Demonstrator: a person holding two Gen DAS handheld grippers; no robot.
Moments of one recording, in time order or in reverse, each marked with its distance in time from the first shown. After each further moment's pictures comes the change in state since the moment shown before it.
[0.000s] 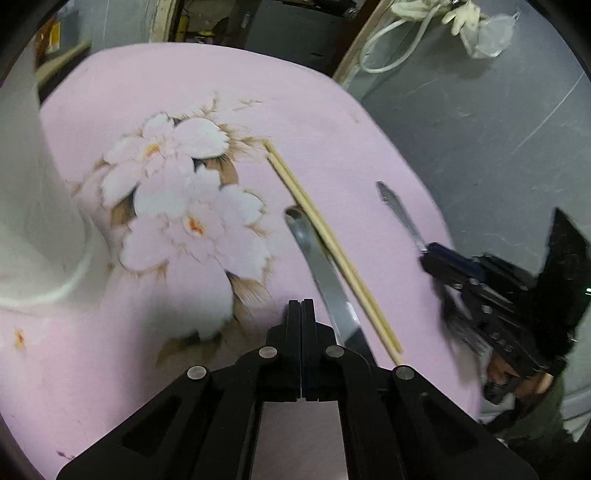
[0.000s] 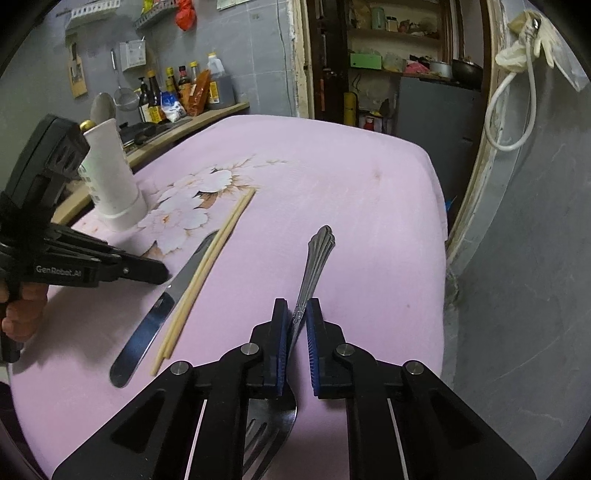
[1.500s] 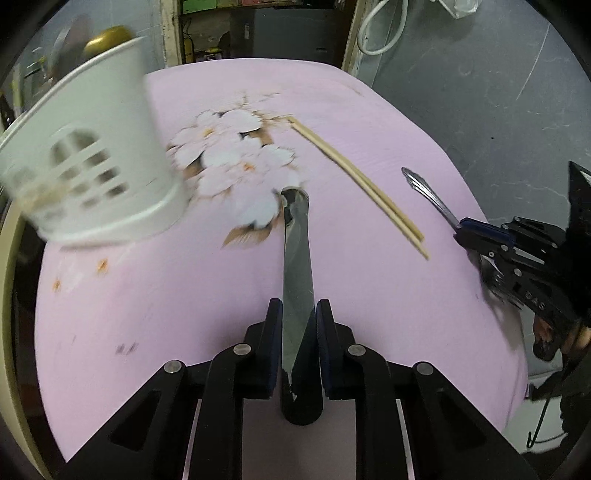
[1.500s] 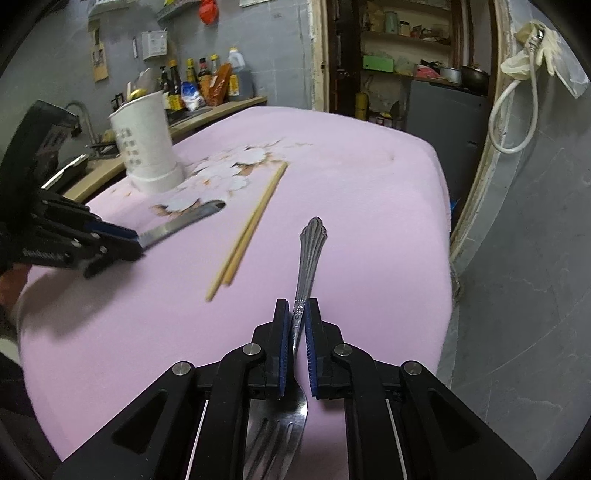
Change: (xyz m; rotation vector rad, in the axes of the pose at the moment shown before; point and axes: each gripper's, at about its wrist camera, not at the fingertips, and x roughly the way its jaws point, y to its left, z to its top) left arm -0.012 -0.046 -0.034 0.136 -0.006 0.267; right arm -0.033 0.034 -0.042 -0.071 0.023 0.013
